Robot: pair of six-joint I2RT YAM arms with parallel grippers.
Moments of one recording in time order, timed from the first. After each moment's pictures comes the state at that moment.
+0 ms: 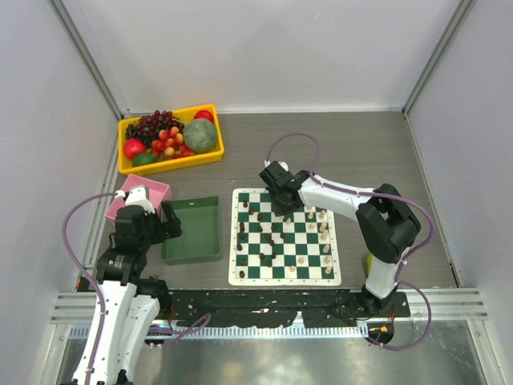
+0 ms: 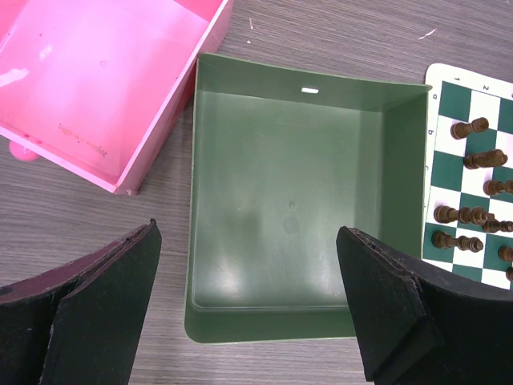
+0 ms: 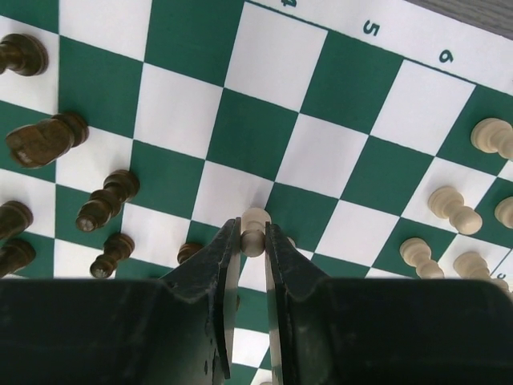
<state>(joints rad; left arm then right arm) -0.06 0.50 0.58 -0.72 -0.06 -0.29 0.76 1.81 1.22 -0.58 0.20 0.44</state>
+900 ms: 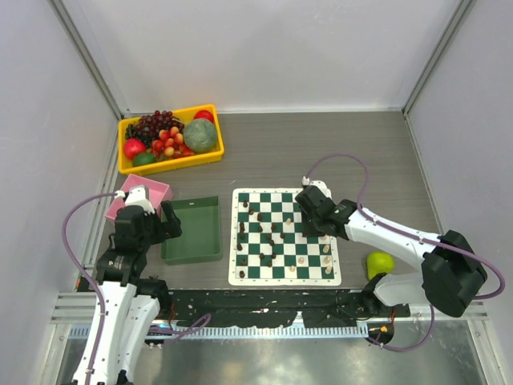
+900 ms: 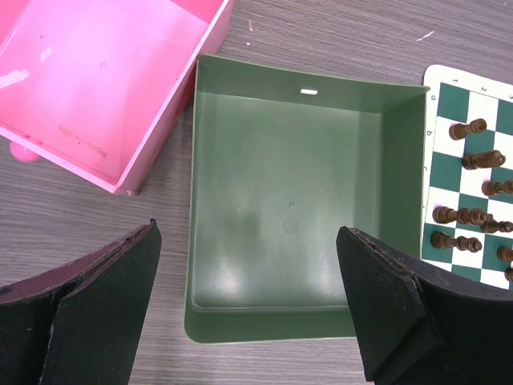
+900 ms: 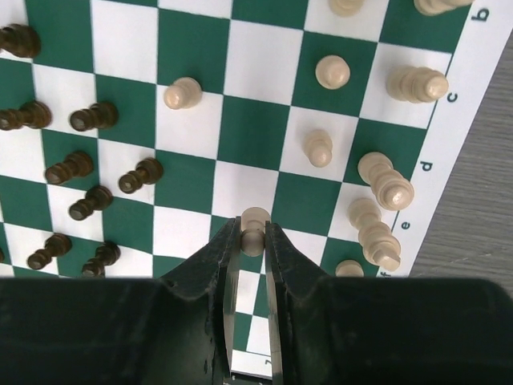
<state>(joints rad) -0.06 0.50 0.58 -0.72 -0.06 -0.29 0.75 1.30 0.78 -0.55 0.21 0.60</state>
